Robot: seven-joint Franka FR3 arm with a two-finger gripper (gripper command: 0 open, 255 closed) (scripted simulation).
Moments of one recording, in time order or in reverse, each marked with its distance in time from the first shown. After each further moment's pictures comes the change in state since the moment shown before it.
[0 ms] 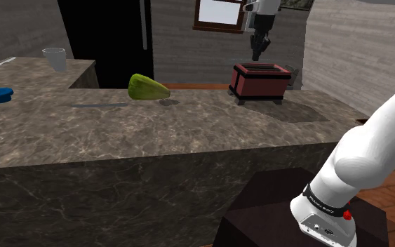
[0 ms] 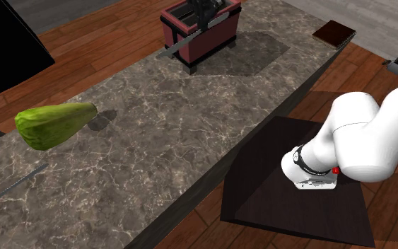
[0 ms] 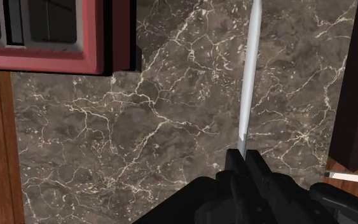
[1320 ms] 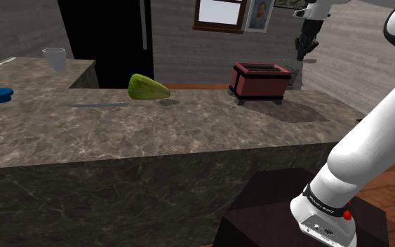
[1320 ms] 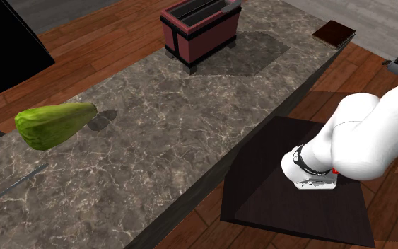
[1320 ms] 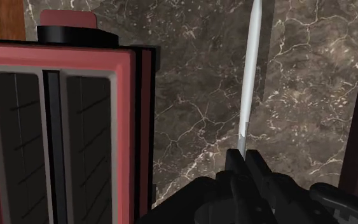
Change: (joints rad) arm -0.196 0.055 -0.310 0.075 -0.022 0.018 -0.506
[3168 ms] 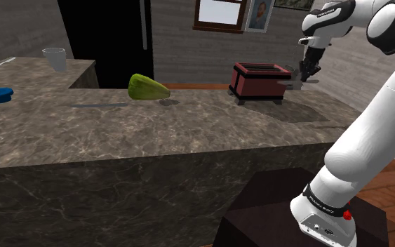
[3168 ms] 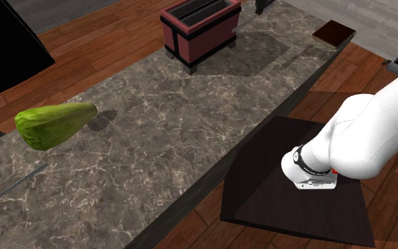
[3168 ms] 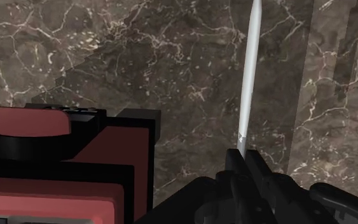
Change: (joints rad) arm -0.087 0.109 -0.114 -0.182 0.057 0.285 -0.190
